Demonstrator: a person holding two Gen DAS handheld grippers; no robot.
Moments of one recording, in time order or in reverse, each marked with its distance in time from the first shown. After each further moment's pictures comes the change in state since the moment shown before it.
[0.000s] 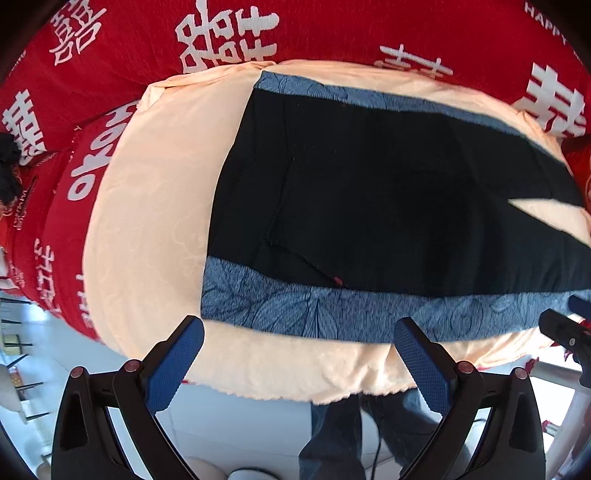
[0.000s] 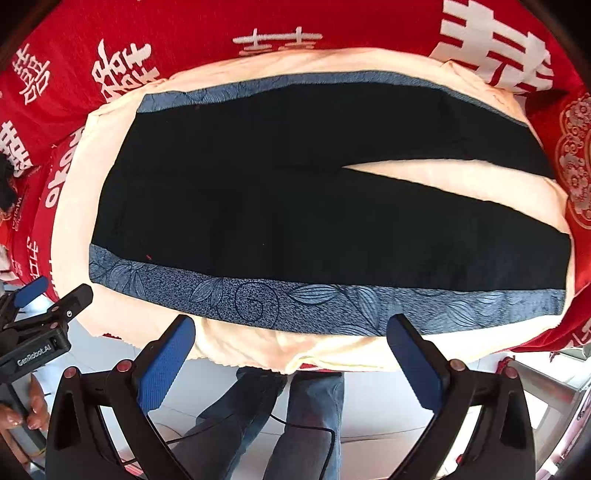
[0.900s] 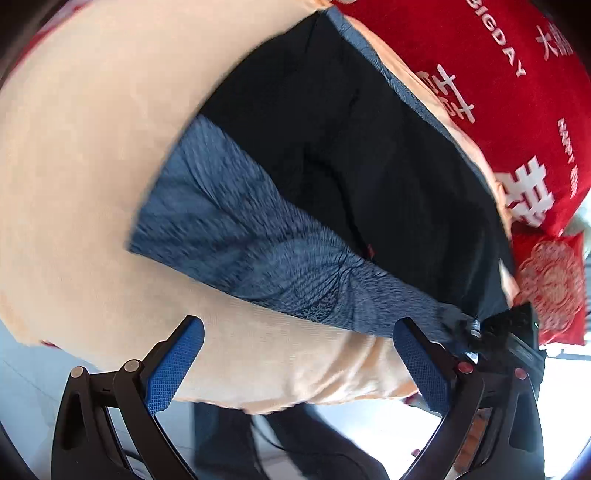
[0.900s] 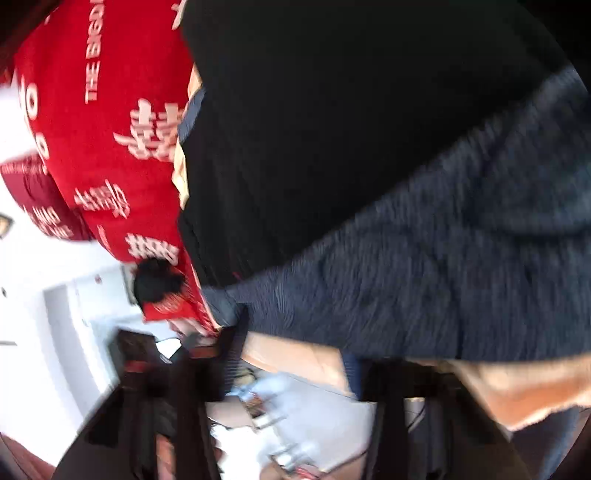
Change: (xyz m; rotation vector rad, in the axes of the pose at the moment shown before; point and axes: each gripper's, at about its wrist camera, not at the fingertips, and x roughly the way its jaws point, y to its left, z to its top) left arm 0.109 0.064 -0.051 -0.363 0.081 -0.508; right arm 0.167 -0.017 -0.041 0.512 0.049 0.958
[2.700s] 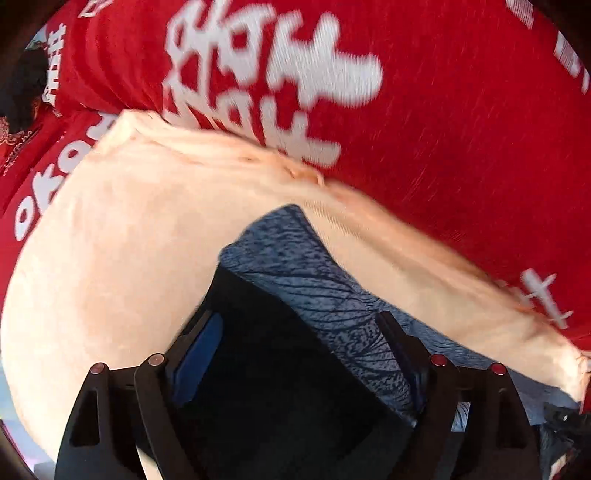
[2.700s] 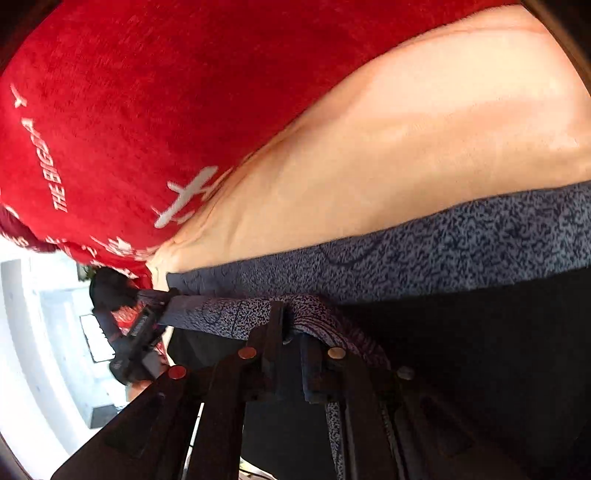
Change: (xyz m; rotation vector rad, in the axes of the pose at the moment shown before) left arm 0.050 -0.122 0.262 -0.039 -0.386 0.445; right arm -0.049 0.100 0.345 -0.250 0.102 -0.324
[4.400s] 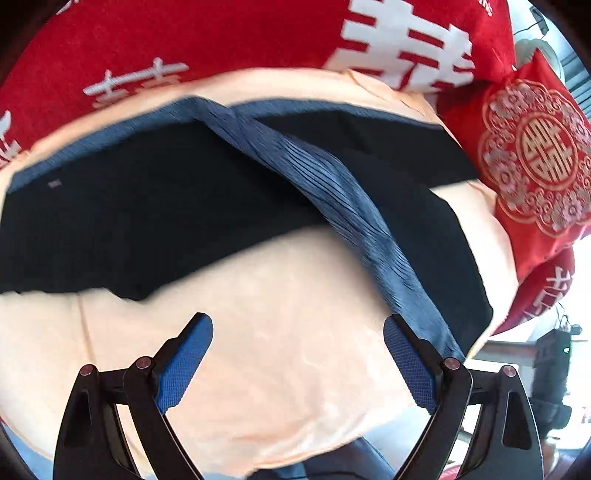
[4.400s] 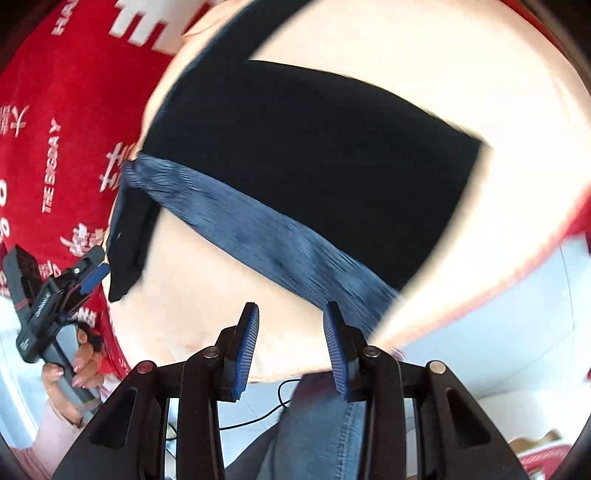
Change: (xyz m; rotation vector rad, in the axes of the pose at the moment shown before) left arm -0.139 -0.225 -0.276 0.676 0.299 -0.387; right arm -0.173 -0.162 -0.355 0.370 -0.275 -0.175
